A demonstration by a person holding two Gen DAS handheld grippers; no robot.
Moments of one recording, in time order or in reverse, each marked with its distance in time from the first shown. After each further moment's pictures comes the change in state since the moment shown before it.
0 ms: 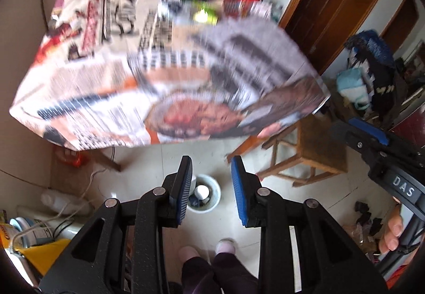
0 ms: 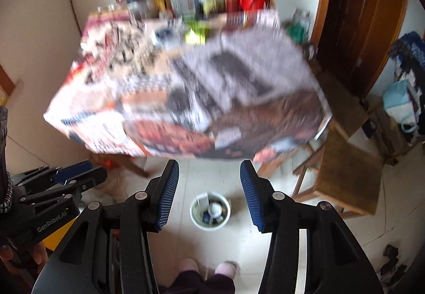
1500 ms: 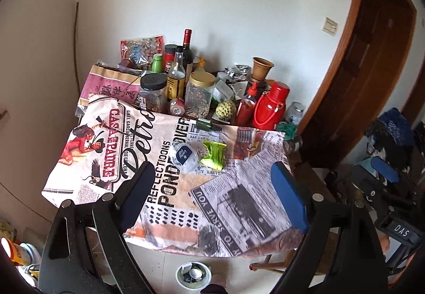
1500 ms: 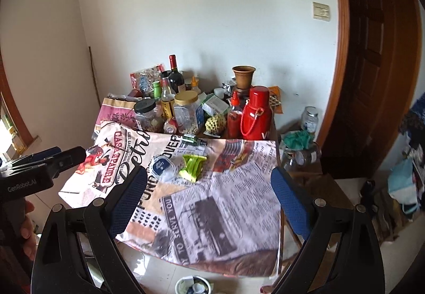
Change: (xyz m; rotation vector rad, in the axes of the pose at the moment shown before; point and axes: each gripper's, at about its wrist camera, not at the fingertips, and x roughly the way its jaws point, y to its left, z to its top) left arm -0.078 -0.055 0.220 -0.140 -0.373 0.179; right arm -0.037 -0.059 0.195 -0.118 -0.299 0.122
